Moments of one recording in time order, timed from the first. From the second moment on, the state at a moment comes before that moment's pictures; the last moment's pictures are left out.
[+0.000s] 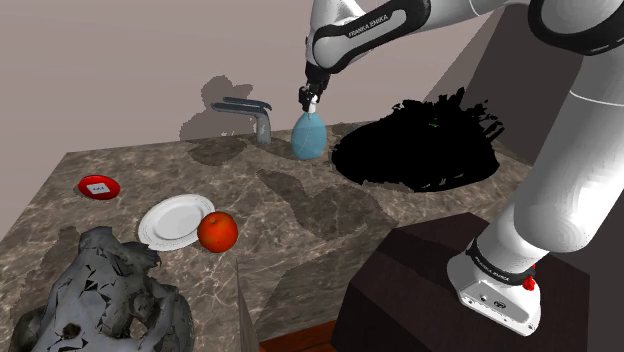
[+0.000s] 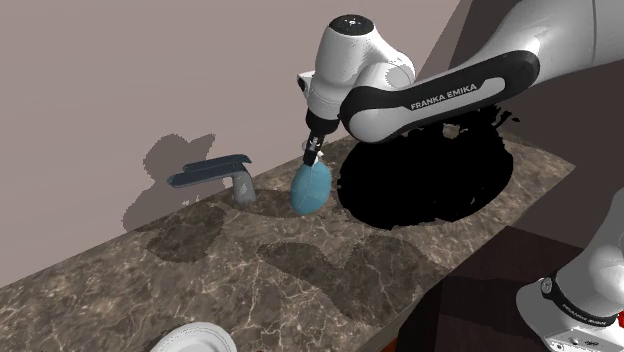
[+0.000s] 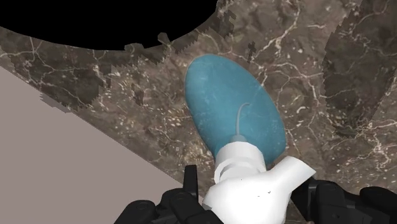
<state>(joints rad) -0.05 0.19 0.02 -1.90 -0.14 2.35 -0.09</state>
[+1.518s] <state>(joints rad) -0.04 0.13 0.03 -1.76 -0.12 2.14 -0.11</state>
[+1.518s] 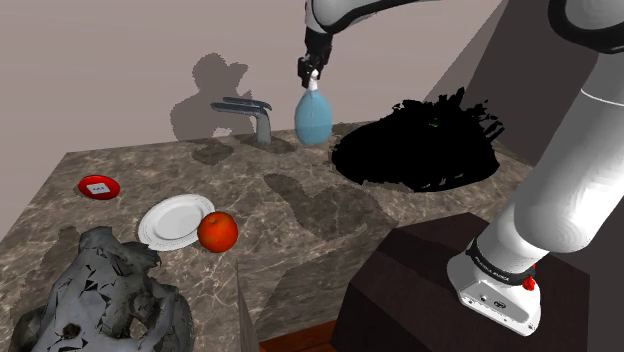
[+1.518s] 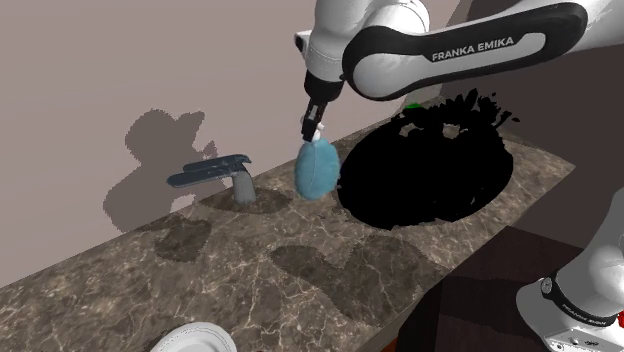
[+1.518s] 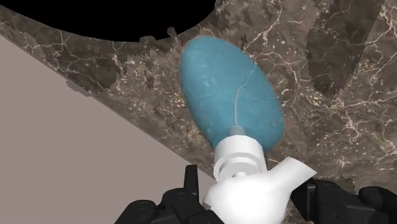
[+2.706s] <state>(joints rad) 0.22 0.39 0.14 -1.37 -0.25 1.96 0.27</state>
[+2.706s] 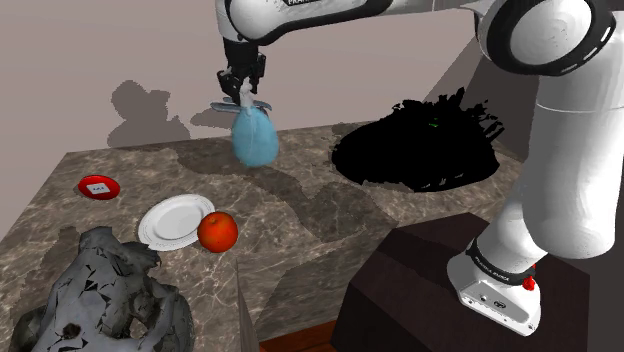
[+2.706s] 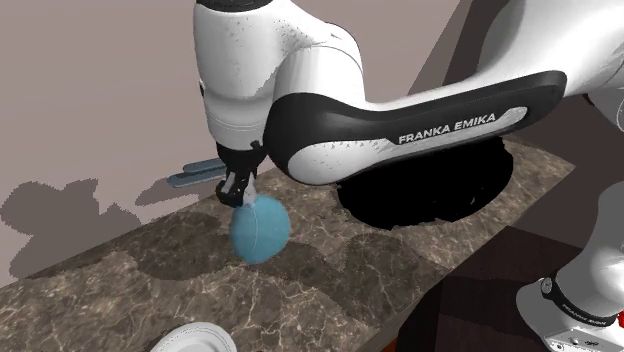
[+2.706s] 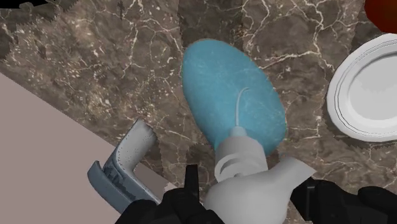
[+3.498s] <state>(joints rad) 0.36 0.61 0.16 -1.08 -0.31 1.85 0.39</state>
